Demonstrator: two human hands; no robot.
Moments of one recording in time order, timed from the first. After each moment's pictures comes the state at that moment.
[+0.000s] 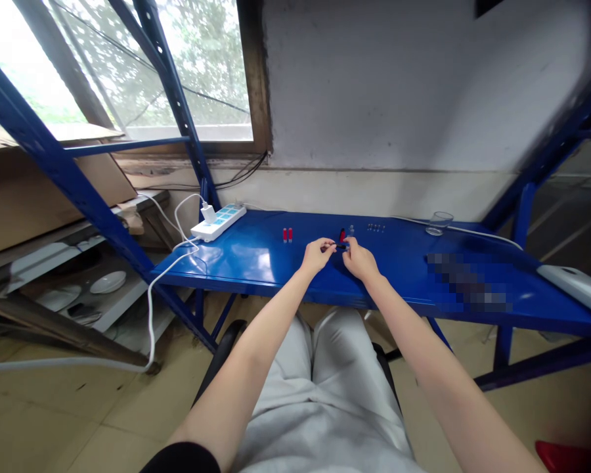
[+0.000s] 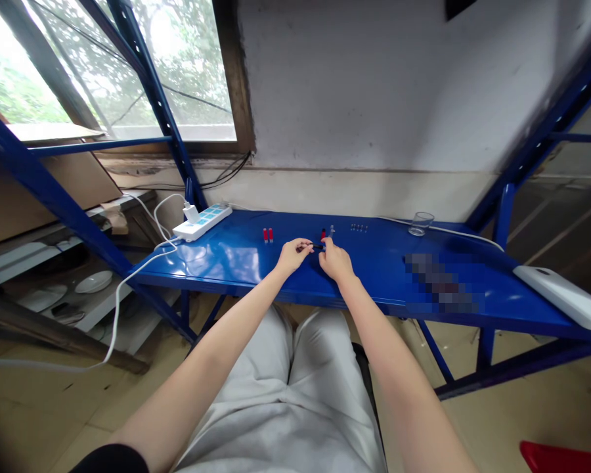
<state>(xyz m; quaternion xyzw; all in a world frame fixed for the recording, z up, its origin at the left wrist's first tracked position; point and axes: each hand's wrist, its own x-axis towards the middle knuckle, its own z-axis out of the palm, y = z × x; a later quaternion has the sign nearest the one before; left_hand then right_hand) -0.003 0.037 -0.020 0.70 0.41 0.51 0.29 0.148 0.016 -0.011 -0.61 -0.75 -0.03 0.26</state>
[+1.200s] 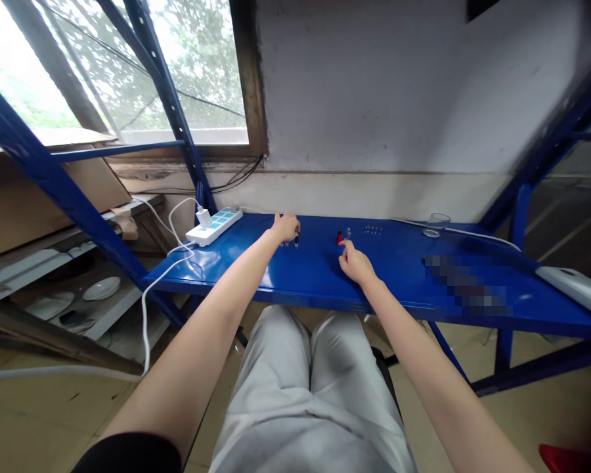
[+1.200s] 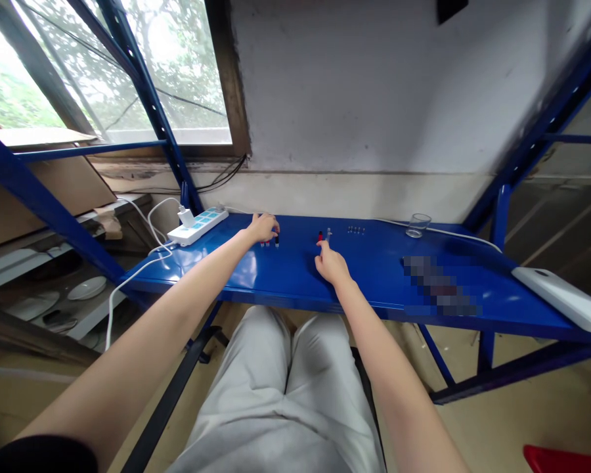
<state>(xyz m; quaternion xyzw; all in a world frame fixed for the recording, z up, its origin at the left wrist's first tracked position) -0.077 0.101 0.067 0.85 0.53 0.07 -0.05 0.150 0.017 -0.011 -0.59 -0.76 0.02 0.28</state>
